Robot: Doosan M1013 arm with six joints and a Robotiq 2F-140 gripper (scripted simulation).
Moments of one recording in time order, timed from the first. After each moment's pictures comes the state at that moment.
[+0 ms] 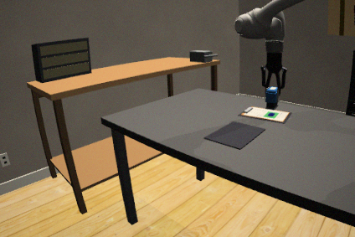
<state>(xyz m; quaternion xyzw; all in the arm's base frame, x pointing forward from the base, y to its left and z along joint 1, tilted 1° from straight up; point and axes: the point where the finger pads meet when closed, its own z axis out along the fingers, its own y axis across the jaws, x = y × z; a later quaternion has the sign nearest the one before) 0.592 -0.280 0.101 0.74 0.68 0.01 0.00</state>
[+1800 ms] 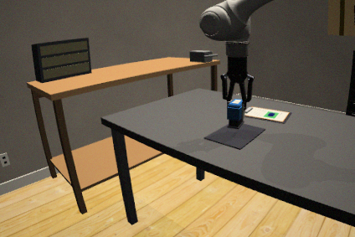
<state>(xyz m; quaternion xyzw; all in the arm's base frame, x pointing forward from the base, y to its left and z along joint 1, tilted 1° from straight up) 0.685 0.020 0.105 0.70 0.71 0.01 0.00</state>
